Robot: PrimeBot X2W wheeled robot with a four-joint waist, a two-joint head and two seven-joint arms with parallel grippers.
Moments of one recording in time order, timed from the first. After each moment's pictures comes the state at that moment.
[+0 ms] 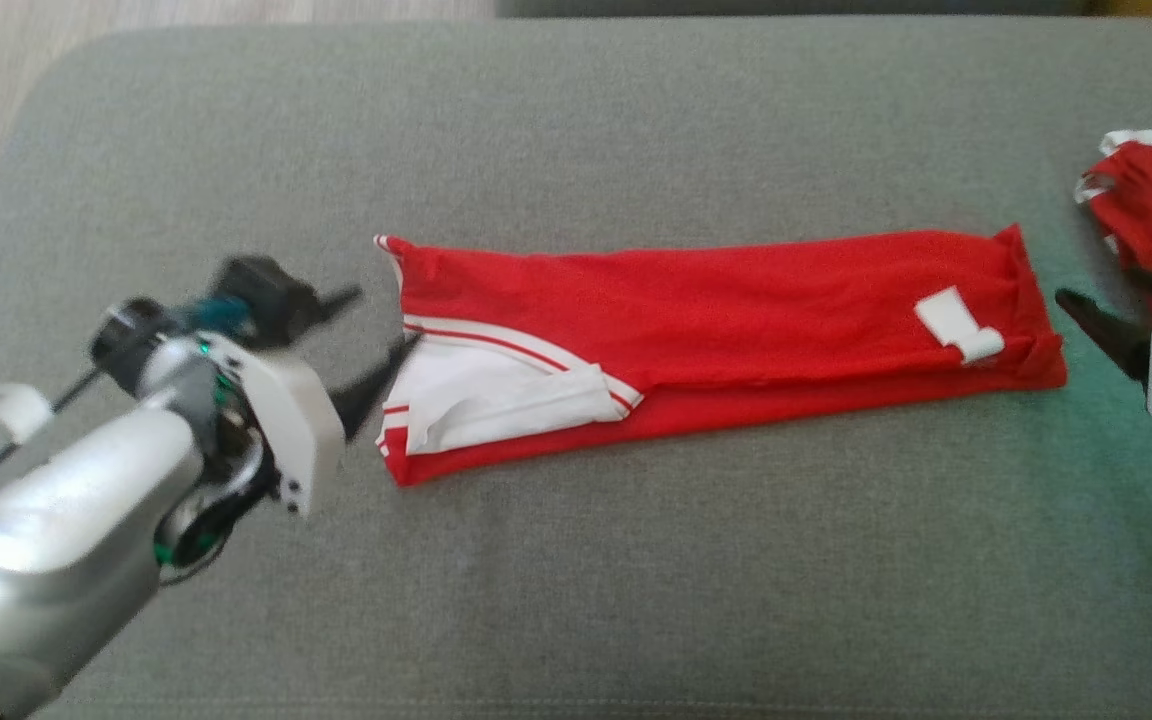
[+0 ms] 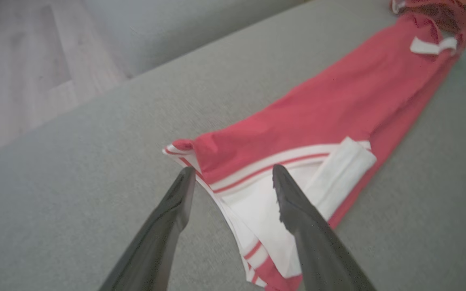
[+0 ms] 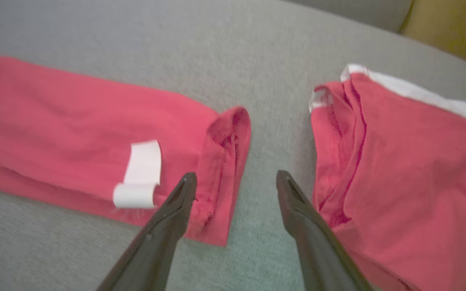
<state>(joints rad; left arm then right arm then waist) -0.78 0.65 -1.20 0.28 -0.83 -0.02 0.02 -0.79 -0.86 1.03 0.56 1.05 0.13 0.33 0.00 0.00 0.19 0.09</state>
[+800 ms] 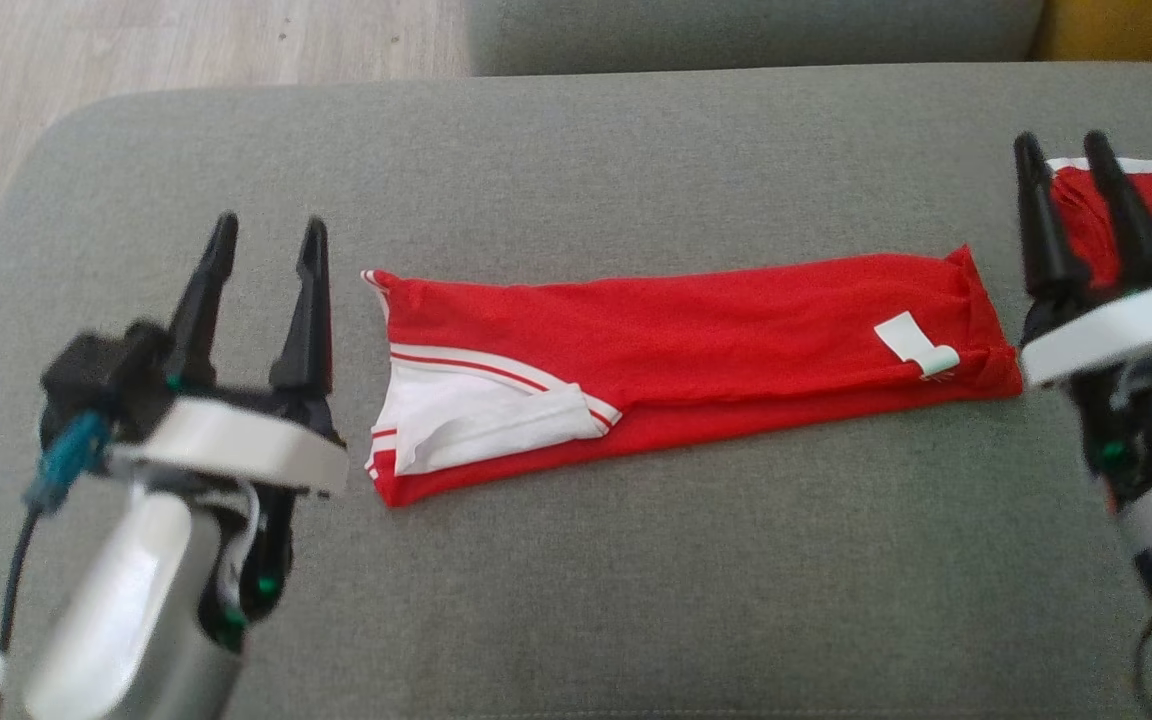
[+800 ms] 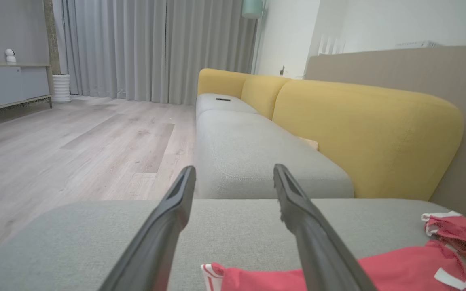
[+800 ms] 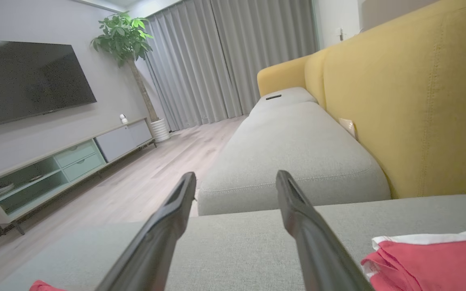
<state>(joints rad) -0.32 0.34 -0.44 0.08 -0.54 0.19 -0.26 -0.54 -0.45 0.41 0.51 0.80 0.13 -0.25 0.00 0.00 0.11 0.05</state>
